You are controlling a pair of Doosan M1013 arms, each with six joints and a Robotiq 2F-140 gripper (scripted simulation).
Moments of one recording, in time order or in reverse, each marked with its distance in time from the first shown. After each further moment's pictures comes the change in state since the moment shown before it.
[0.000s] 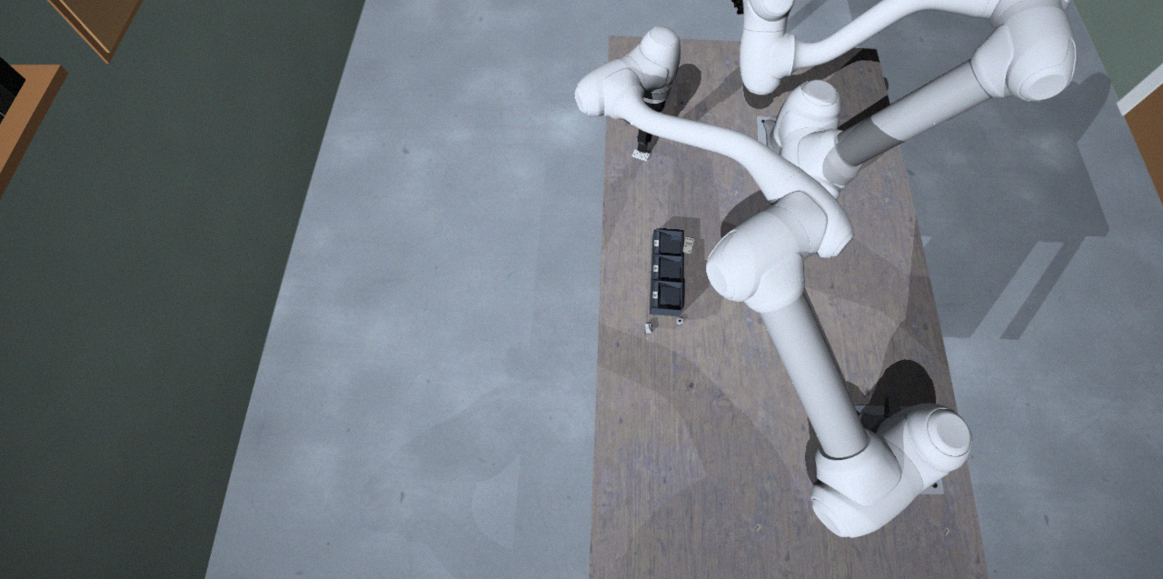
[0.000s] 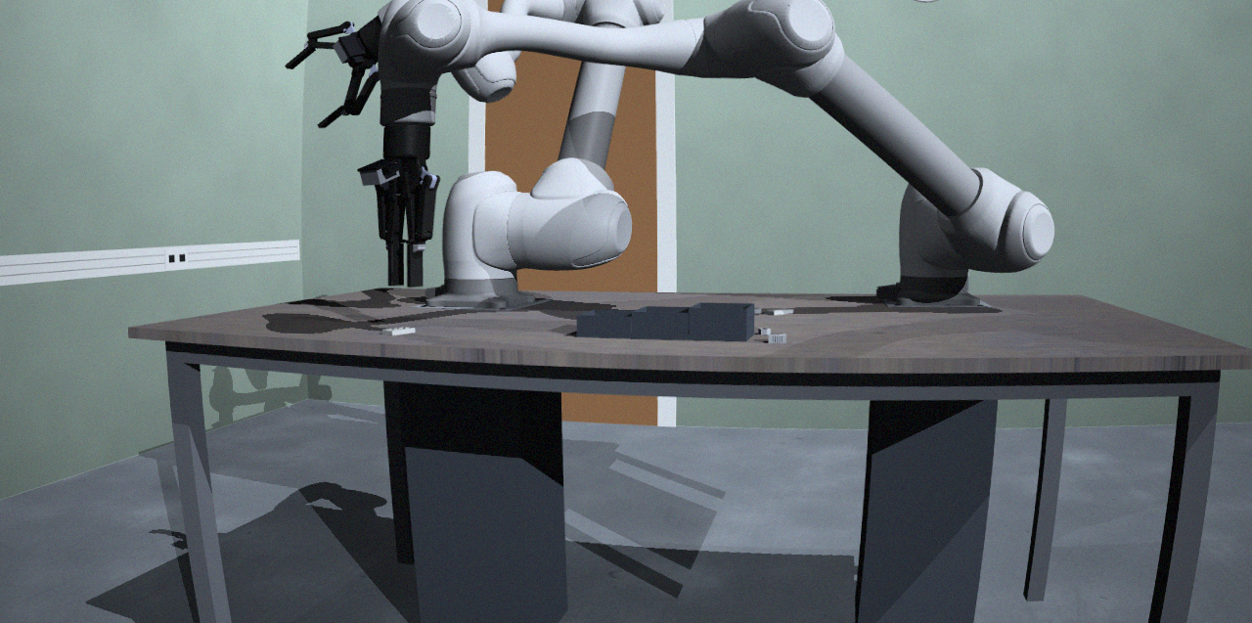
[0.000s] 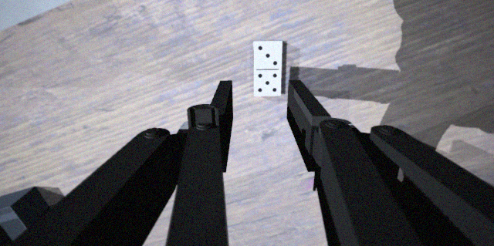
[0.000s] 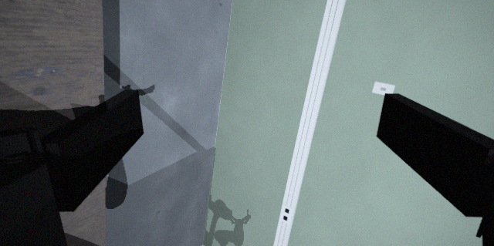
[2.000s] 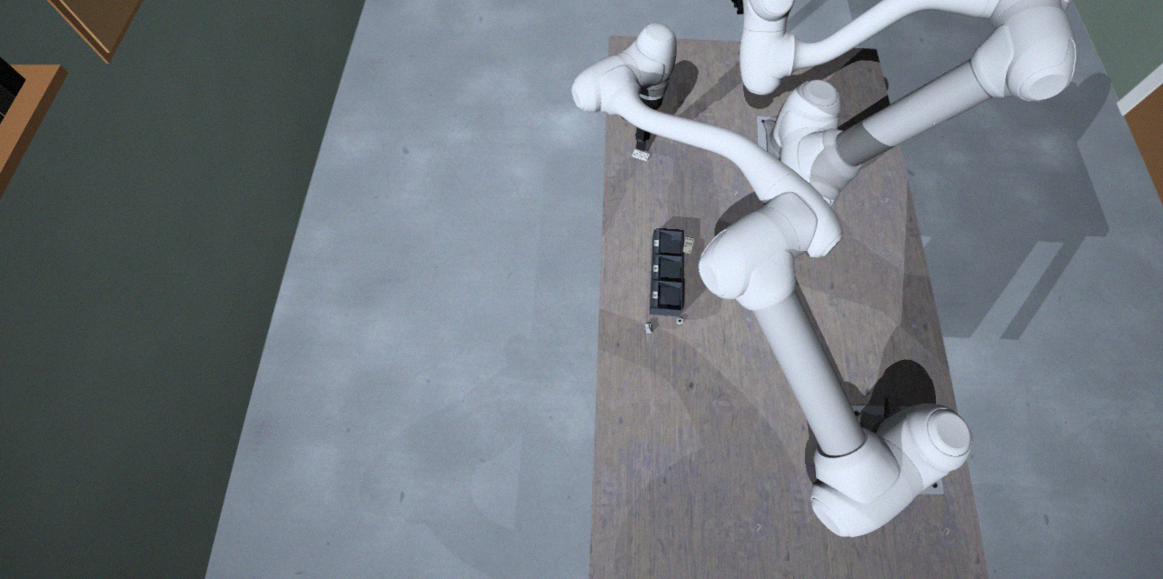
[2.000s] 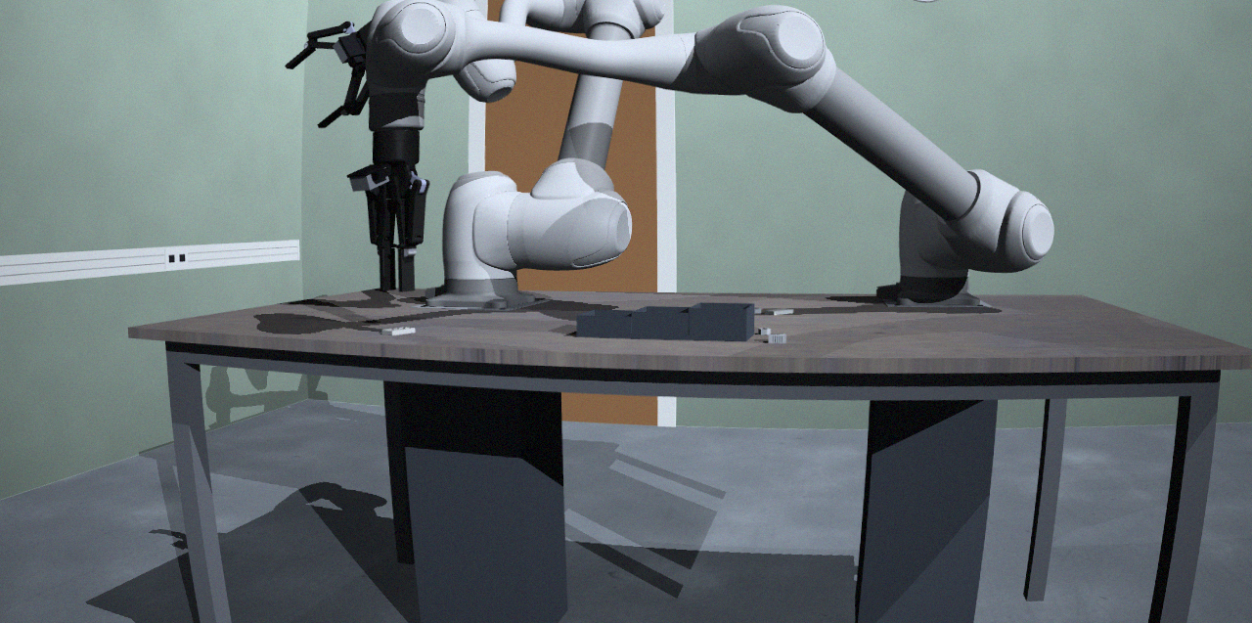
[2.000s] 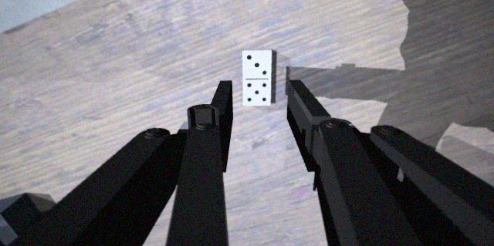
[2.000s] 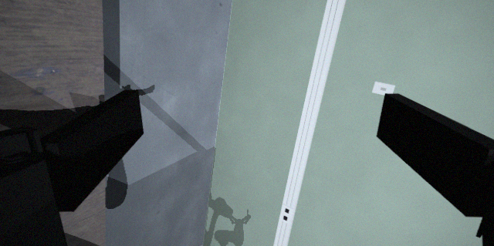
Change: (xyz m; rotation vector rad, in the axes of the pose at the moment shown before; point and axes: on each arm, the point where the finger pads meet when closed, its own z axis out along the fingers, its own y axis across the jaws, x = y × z) left arm 0.008 0.011 0.007 0.011 -0.015 -0.002; right arm 0.000 0.000 0.000 0.000 0.000 0.000
